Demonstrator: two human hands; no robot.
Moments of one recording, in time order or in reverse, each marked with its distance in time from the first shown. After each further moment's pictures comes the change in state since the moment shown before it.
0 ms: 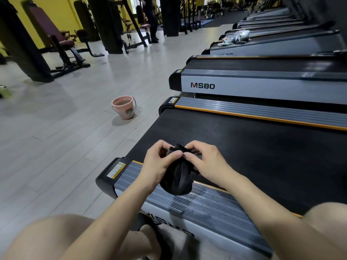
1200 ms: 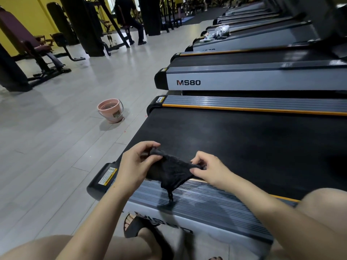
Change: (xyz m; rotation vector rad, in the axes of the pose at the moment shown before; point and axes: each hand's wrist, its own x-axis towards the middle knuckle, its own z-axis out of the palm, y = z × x) left_hand 0.001 -0.002 -0.038 0.377 -0.016 0.198; right_hand -0.036 0.044 0.001 0.101 -0.091 0.278
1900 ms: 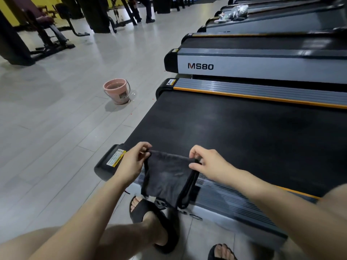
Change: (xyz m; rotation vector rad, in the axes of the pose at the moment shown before) left_hand -0.008 -0.138 -0.019 0.152 -0.122 -0.187; right_hand 0.028 0.009 0.054 -0.234 -0.150 -0.062
